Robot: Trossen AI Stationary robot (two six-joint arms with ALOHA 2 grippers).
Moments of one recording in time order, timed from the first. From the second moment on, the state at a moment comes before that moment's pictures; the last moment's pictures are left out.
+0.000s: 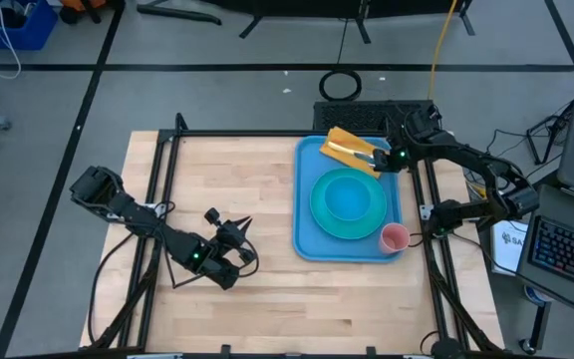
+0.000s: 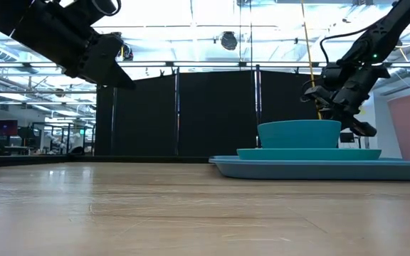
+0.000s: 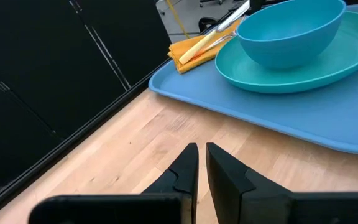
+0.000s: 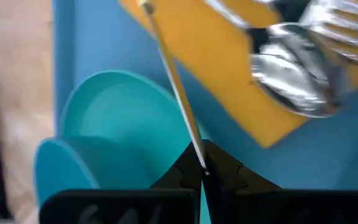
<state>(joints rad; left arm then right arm) -0.52 1.55 0.77 -0.26 -1.19 -0.69 -1.15 1.28 0.66 -0.57 -0.56 0.39</state>
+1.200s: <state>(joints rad) -0.50 1.55 0.77 -0.26 -1.18 -0.70 -1.12 1.04 0.66 -0.31 -0.52 0.49</state>
